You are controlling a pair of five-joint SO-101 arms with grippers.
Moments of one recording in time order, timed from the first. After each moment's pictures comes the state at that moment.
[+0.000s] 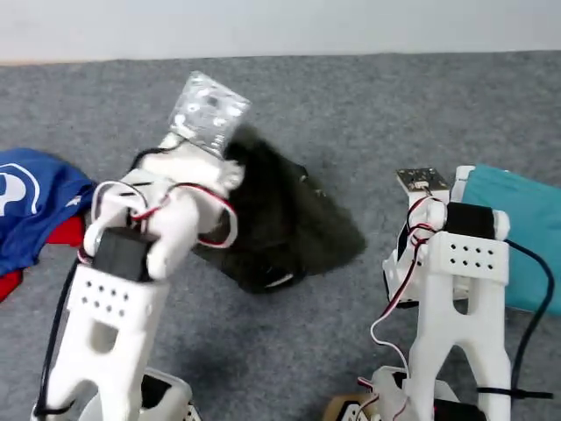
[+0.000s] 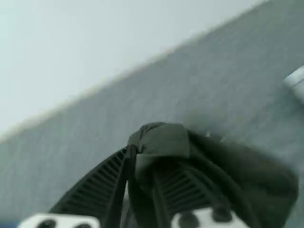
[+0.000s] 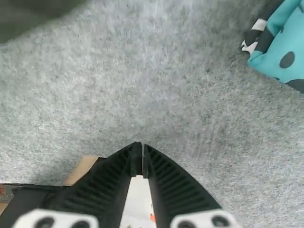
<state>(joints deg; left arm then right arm) 9.9 -36.4 26.5 60.3 -9.5 6.1 -28.0 29.8 99.6 13.8</state>
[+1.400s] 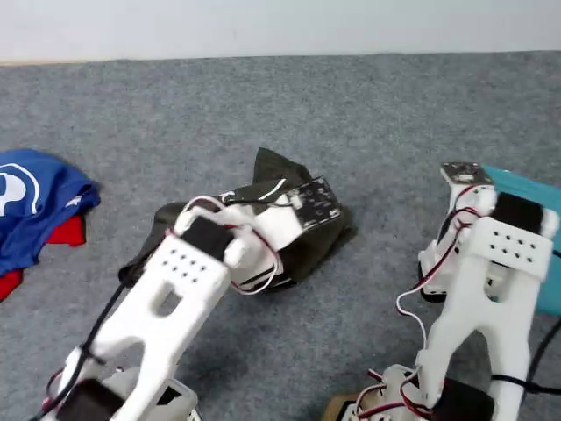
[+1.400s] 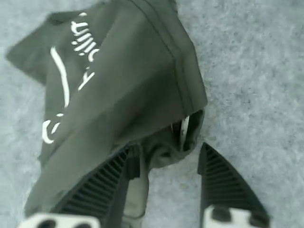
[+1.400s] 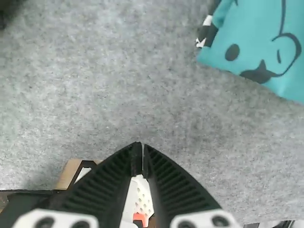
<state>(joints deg) 27.3 -18.2 30.5 71.8 -28.2 19.3 -21.5 22.8 100.4 21.5</state>
